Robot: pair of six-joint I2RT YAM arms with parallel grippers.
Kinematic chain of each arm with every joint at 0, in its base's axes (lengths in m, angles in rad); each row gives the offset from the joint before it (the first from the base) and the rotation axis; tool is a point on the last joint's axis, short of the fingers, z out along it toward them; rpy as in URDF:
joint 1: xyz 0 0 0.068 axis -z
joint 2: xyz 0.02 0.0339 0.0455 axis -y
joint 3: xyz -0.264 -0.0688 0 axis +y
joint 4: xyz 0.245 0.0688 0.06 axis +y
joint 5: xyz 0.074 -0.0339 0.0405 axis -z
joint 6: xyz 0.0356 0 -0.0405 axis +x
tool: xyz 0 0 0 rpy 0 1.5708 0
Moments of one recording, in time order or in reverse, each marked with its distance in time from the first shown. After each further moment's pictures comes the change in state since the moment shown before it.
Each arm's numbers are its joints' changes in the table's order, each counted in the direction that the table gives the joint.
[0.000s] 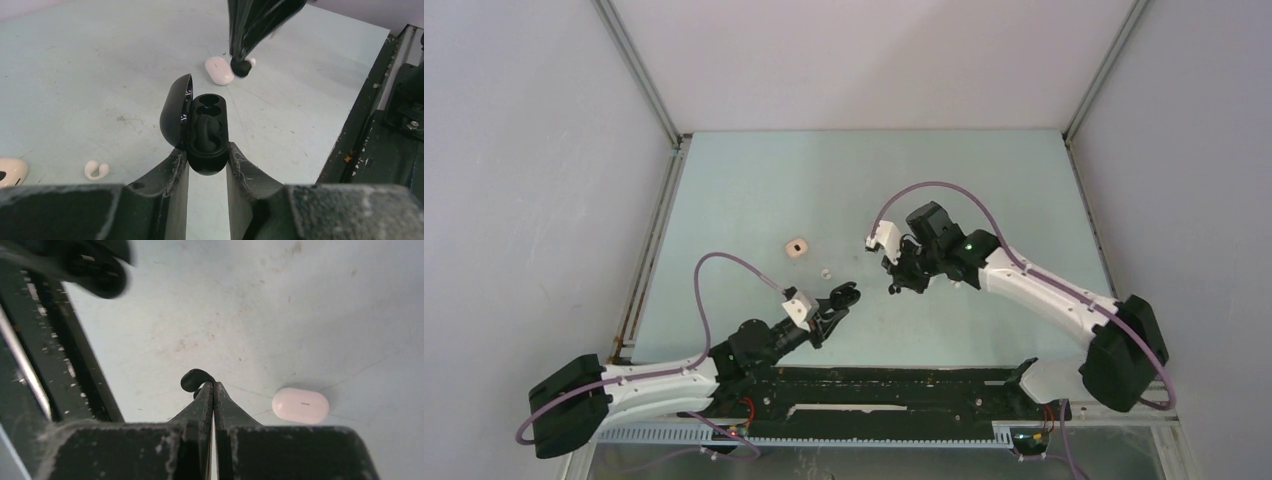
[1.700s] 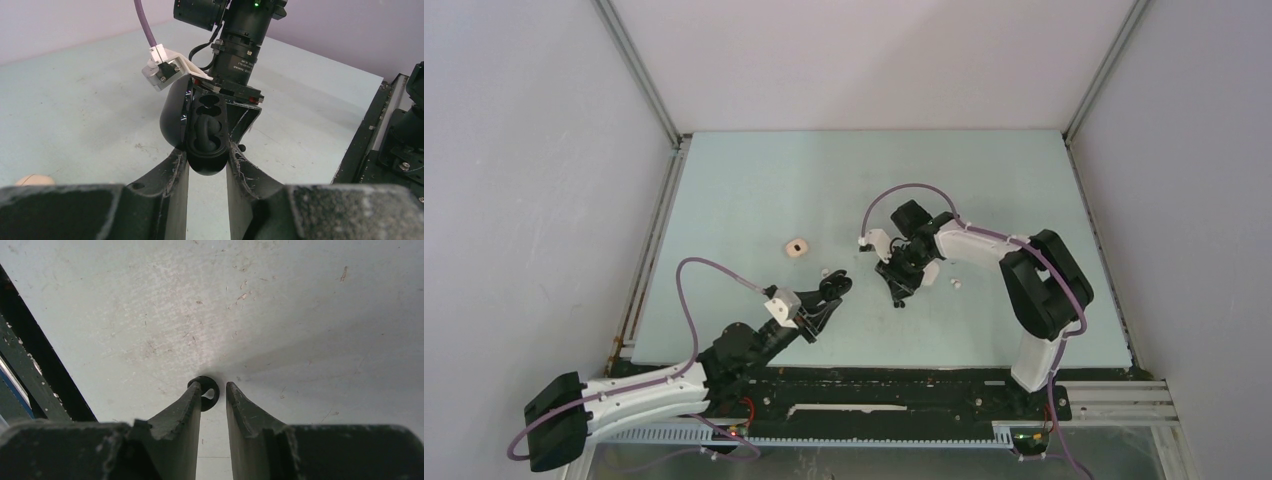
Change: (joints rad) left arm 0.000 0.188 0.000 0.050 -0.062 0.008; right arm 0.129 -0.482 -0.100 0.040 -0.130 -0.058
